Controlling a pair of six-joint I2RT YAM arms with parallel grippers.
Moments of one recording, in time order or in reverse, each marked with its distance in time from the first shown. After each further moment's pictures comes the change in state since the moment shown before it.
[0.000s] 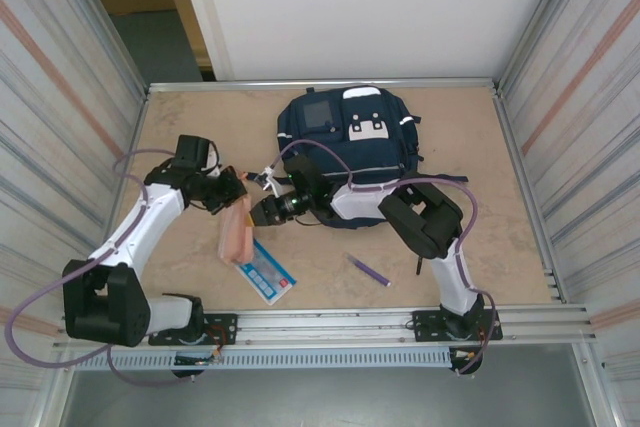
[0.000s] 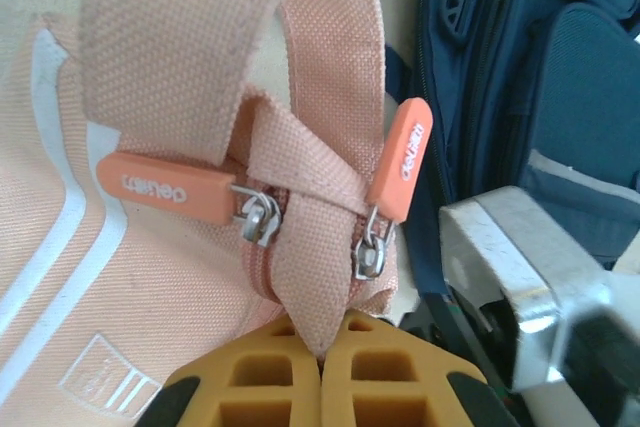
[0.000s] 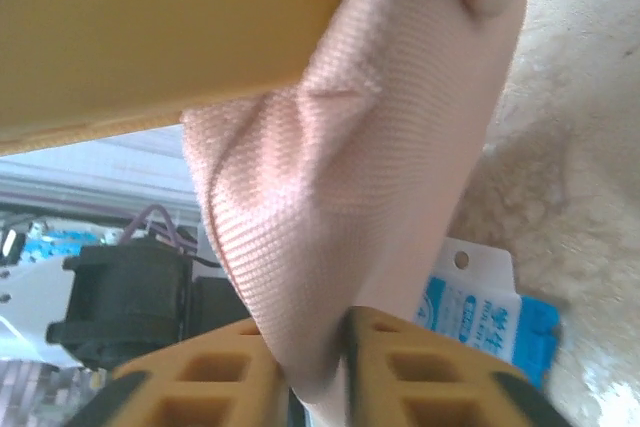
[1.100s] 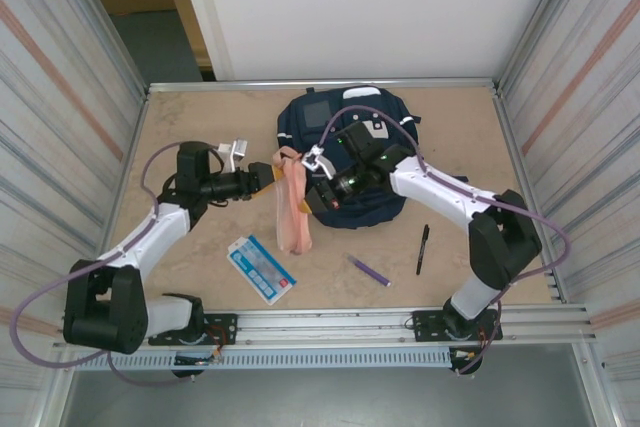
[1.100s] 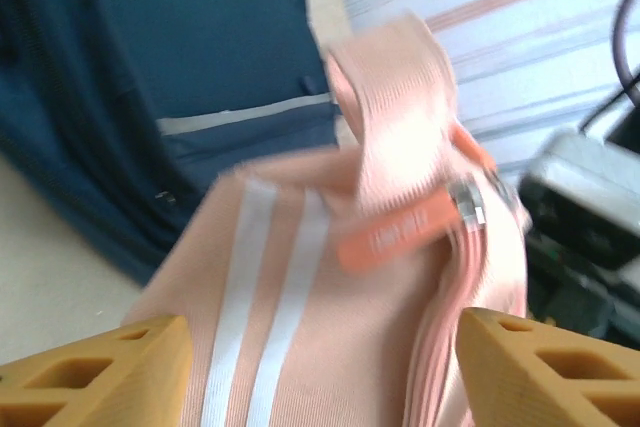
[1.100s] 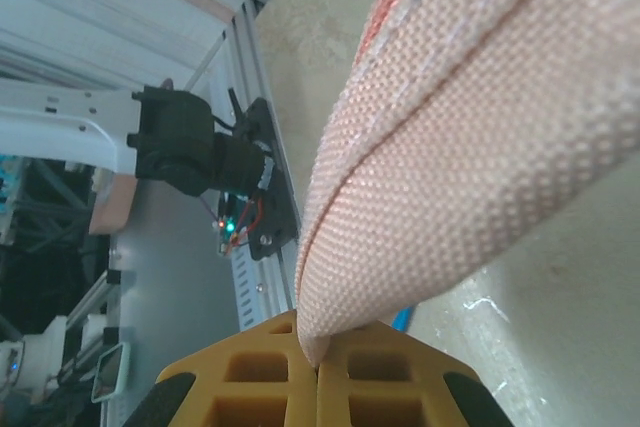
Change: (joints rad) left arm -0.050 -0.043 -0.242 0.735 0.540 0.016; right arm -0.234 -0.478 -0.010 -0.898 -0.075 -0.645
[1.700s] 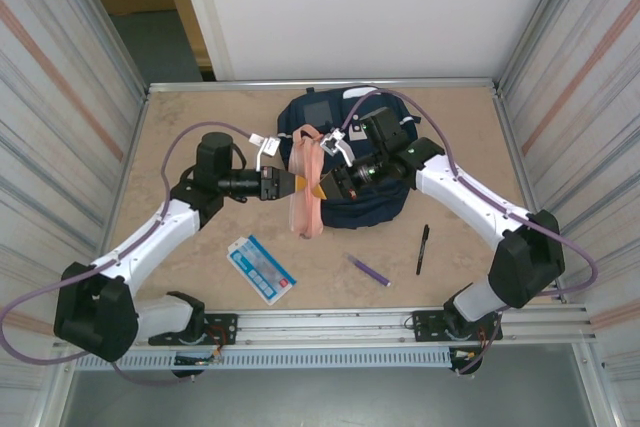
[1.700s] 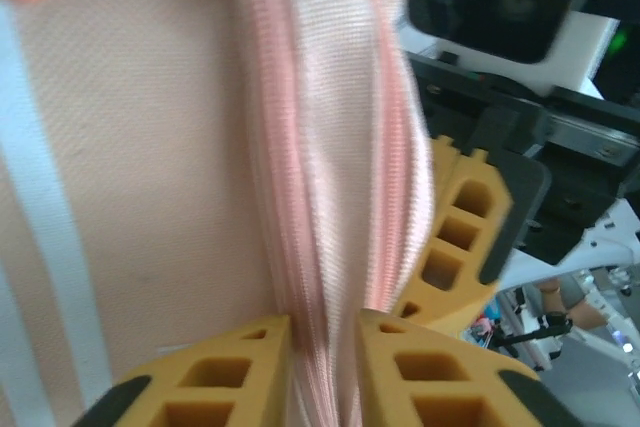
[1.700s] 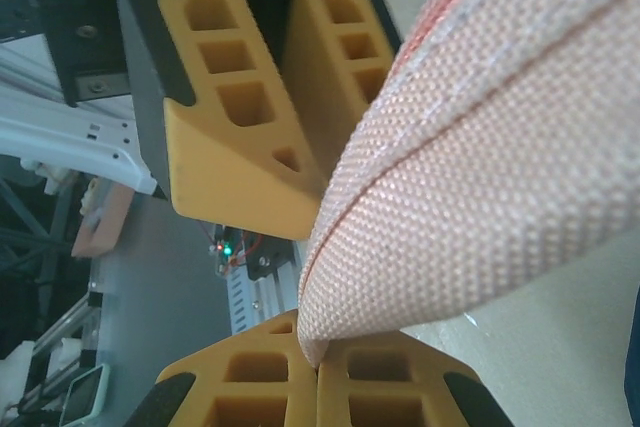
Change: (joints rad) left arm -0.200 0.000 0.132 -0.064 0.037 0.141; right arm -0.063 -0.127 0.016 -0.055 0.000 -0.044
